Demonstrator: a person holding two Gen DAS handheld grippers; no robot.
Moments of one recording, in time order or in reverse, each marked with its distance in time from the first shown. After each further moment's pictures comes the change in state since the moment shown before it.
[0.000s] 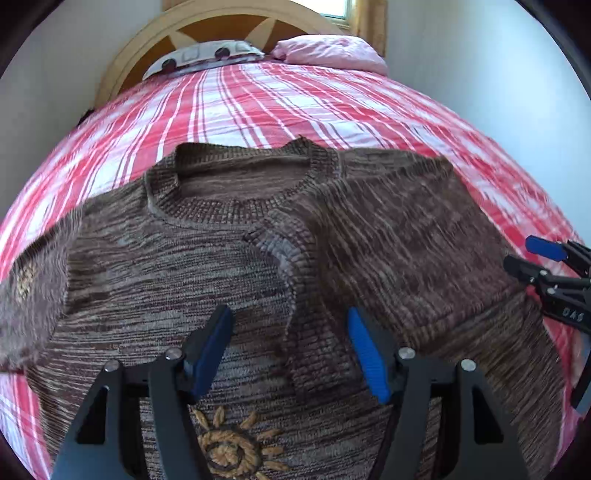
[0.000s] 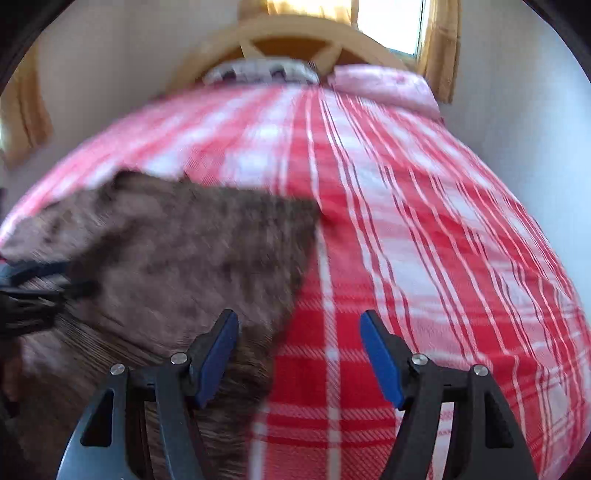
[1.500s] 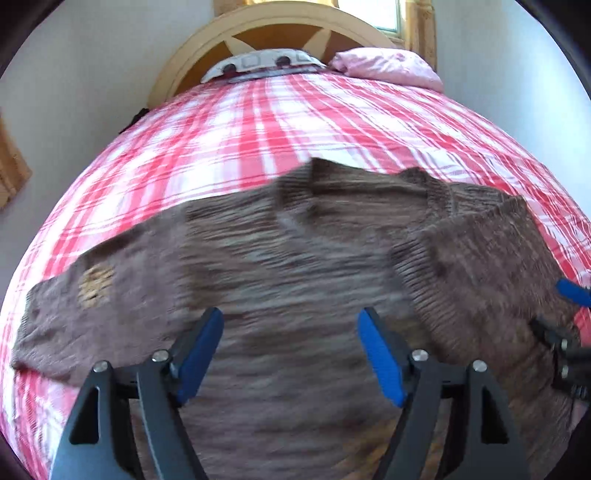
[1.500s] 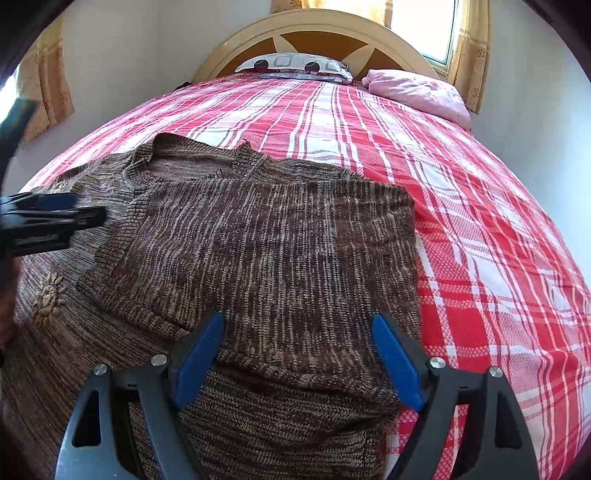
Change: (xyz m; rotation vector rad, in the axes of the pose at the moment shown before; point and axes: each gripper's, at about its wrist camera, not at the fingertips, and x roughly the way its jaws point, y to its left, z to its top) left arm -0.014 0.084 0.005 -0.099 -0.047 0.192; right arm 0.008 0.077 -0.005 -0.098 -0.073 0.051
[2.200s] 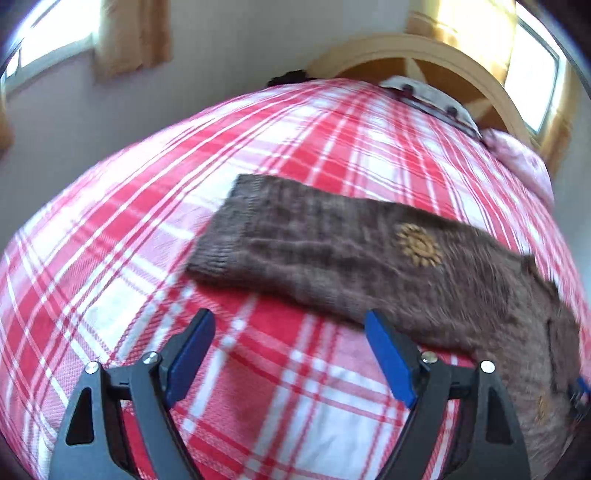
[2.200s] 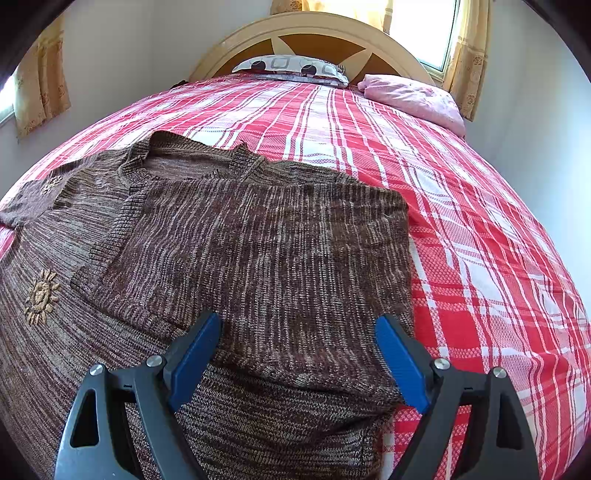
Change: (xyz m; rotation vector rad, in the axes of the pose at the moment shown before) left arm -0.031 0.266 -0.089 -0.555 0.006 0.144; right arm -0.002 0.003 -0.001 -0.016 -0.014 -0.036
